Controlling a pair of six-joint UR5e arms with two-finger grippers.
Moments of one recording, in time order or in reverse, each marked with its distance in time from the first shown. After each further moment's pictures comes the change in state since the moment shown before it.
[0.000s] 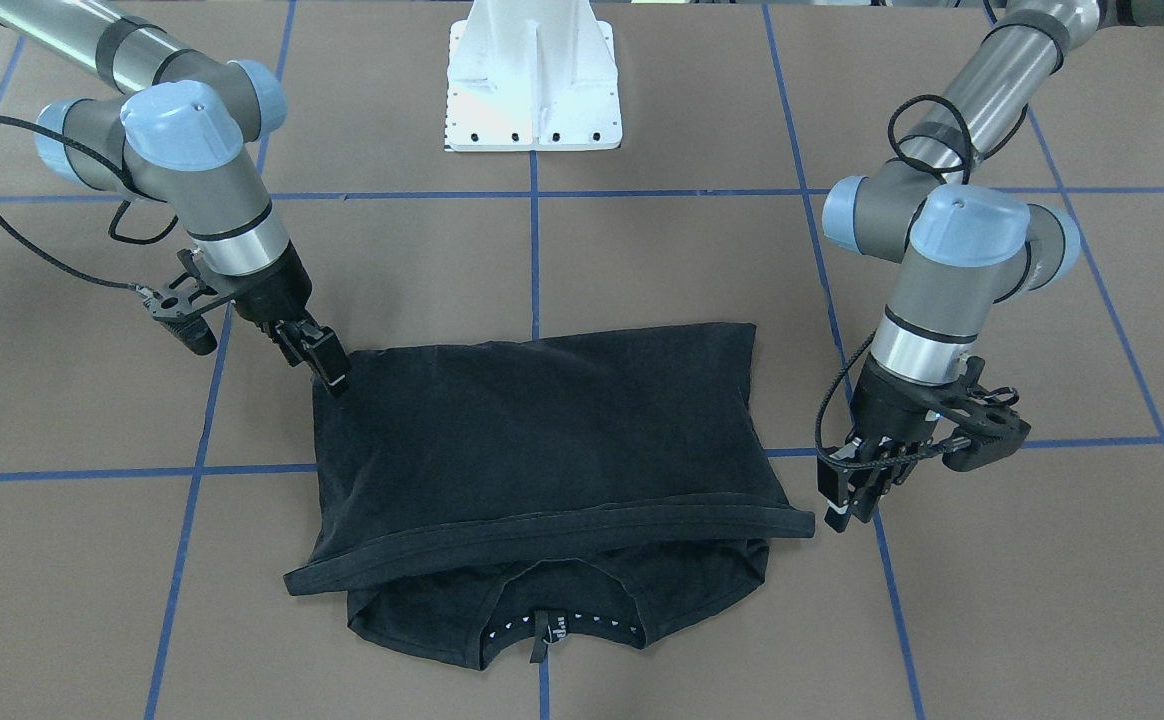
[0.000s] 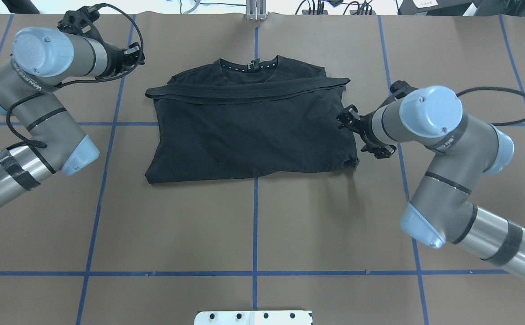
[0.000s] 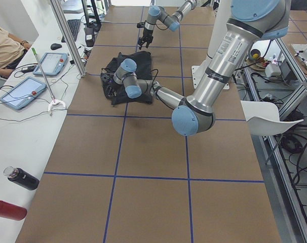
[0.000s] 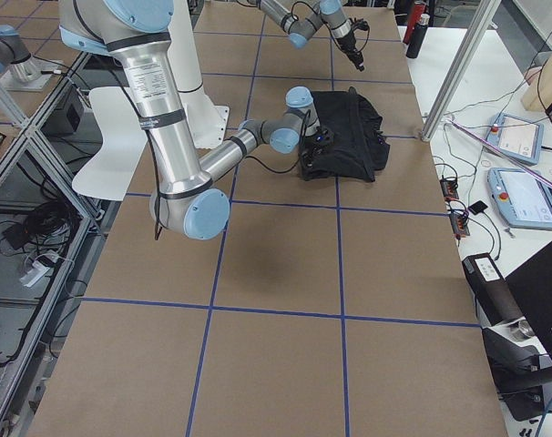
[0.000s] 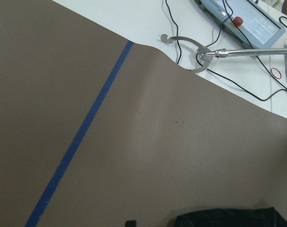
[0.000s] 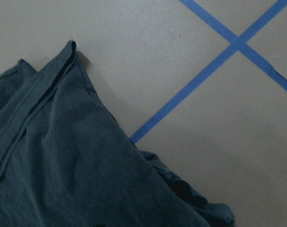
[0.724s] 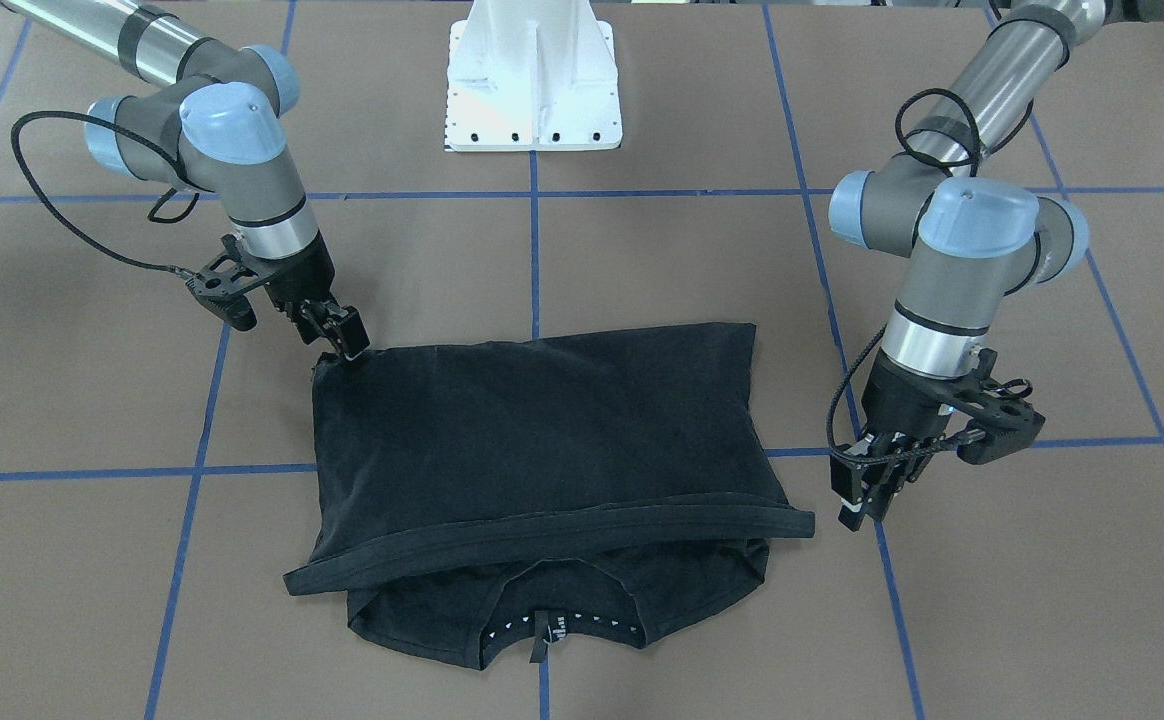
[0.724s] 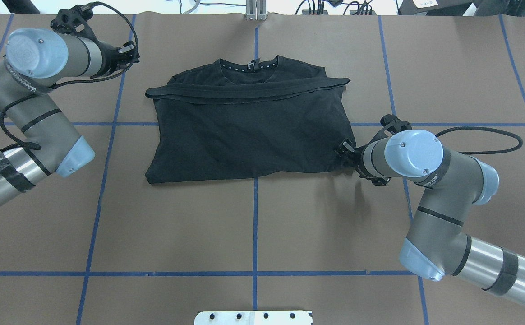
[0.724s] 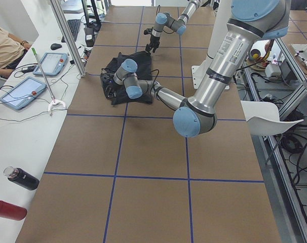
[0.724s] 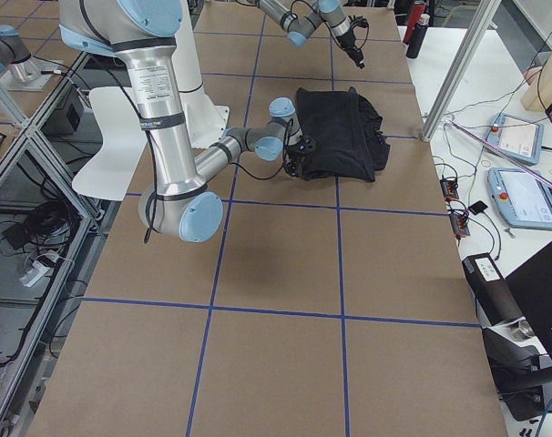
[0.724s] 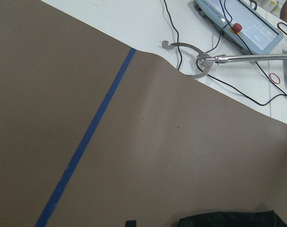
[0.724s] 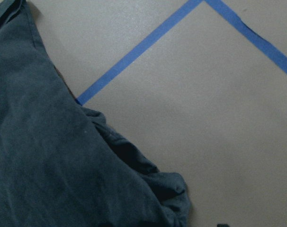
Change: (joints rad) left arm -0.006 0.016 -0.020 0.005 0.024 0.001; right arm -0.095 -0.033 -0.017 0.003 -0.078 0.006
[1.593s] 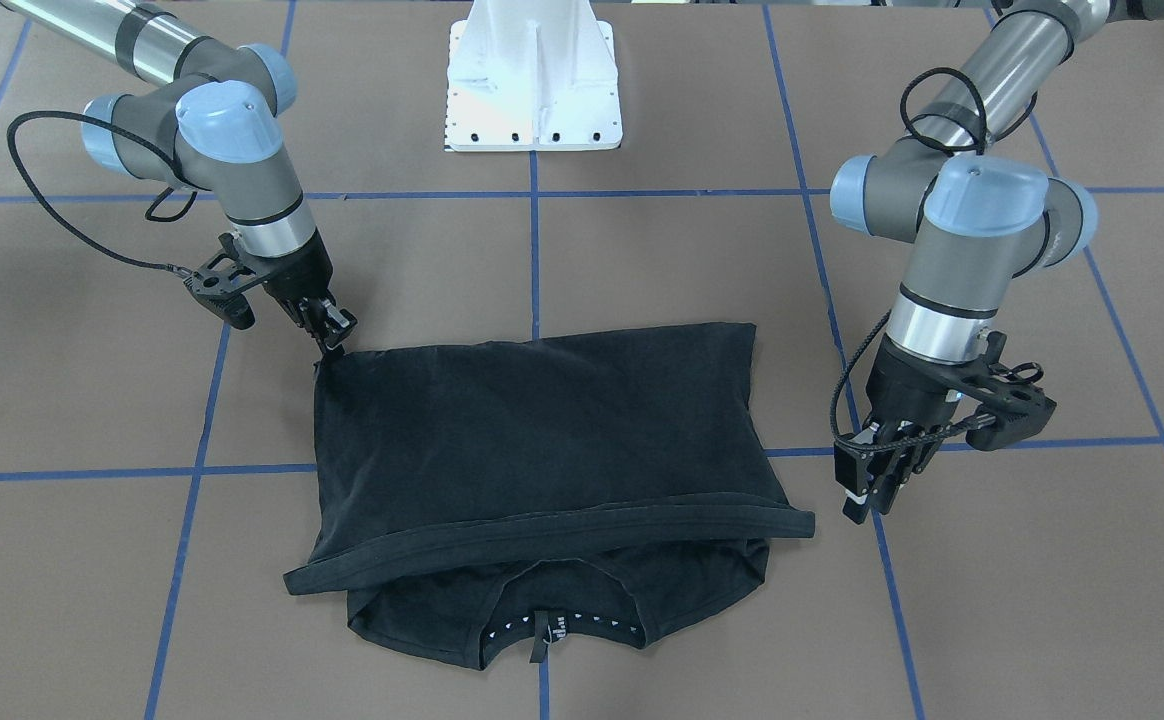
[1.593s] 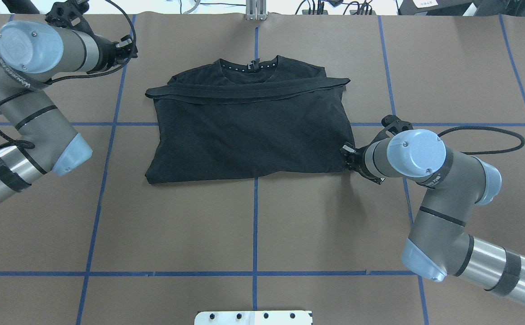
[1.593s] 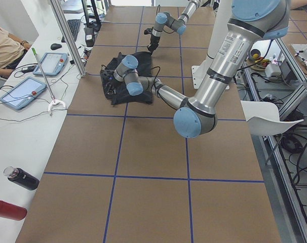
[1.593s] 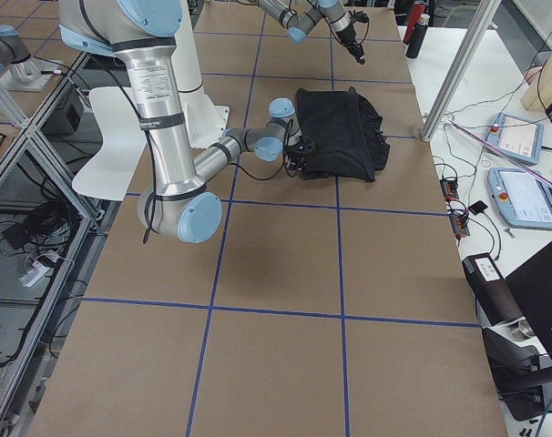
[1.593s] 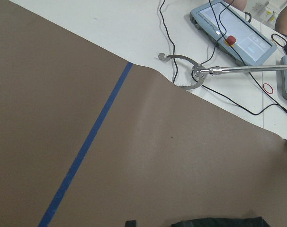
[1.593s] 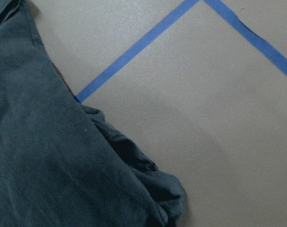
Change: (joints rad) left arm -0.008 0.007 -0.056 0.049 -0.001 0.003; right arm 0.004 -0.017 0.028 0.000 0.019 -0.005
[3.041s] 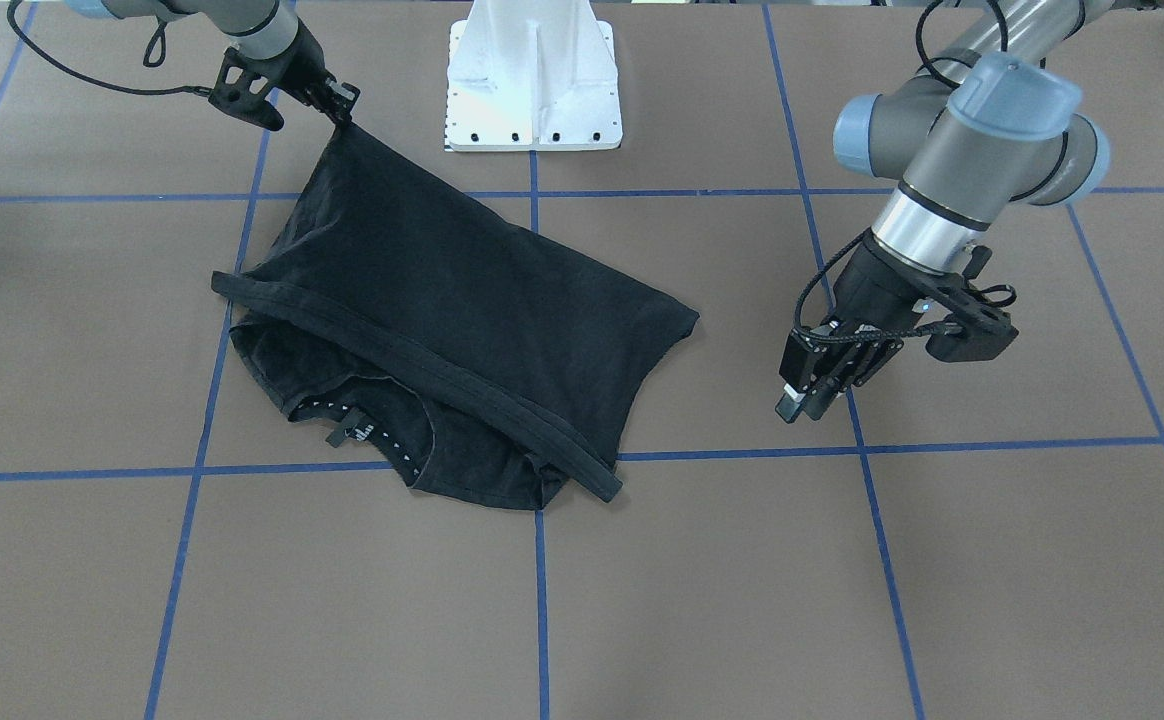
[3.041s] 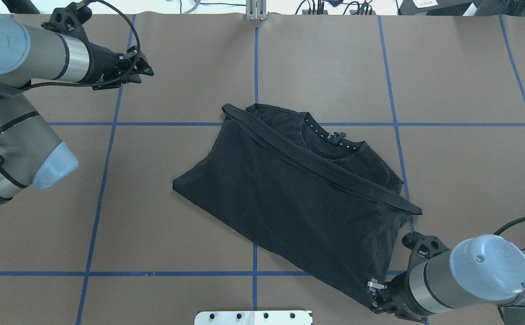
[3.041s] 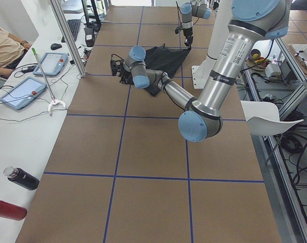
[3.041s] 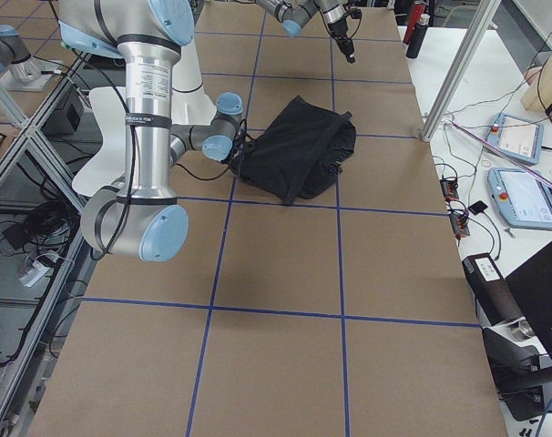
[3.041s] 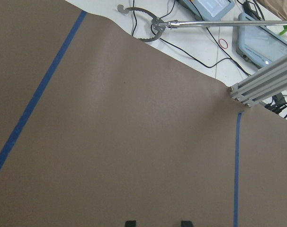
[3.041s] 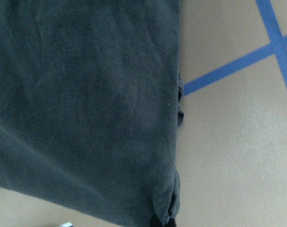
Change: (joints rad) left arm 0.014 0.074 -0.224 0.000 -0.246 -0.070; right arm -0.385 -0.366 0.438 -0.006 0.234 0.095
